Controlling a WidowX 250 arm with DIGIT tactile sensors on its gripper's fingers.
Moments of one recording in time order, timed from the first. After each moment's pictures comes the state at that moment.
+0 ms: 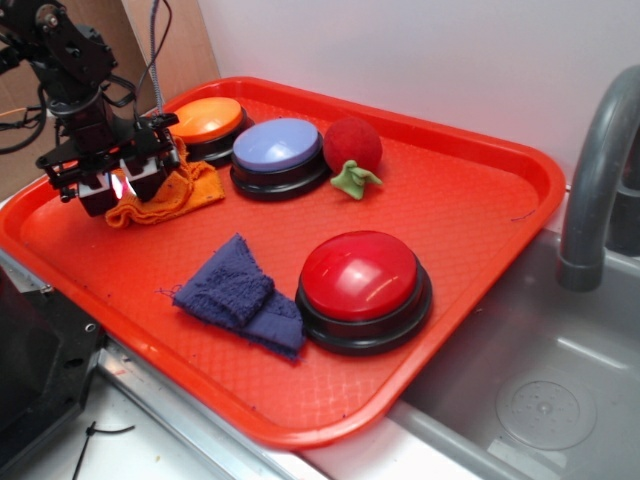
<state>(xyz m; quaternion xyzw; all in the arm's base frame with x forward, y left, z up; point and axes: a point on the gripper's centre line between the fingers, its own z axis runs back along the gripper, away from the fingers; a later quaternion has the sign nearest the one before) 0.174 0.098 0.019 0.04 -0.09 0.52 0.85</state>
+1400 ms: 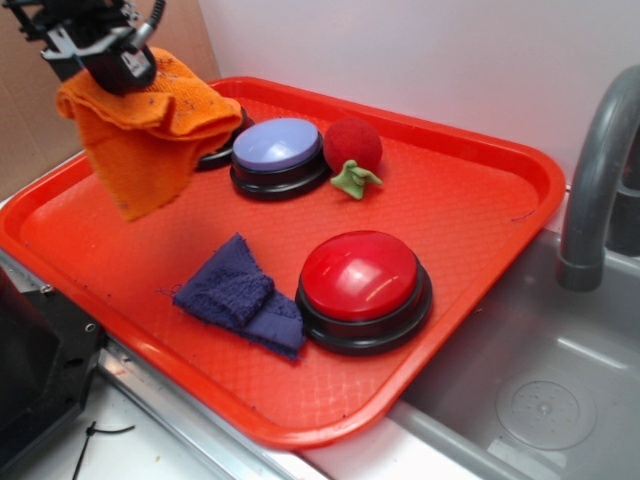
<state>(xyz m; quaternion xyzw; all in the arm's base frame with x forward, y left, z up) 0.169 0.003 0.161 -0.08 -0.10 0.14 0.98</state>
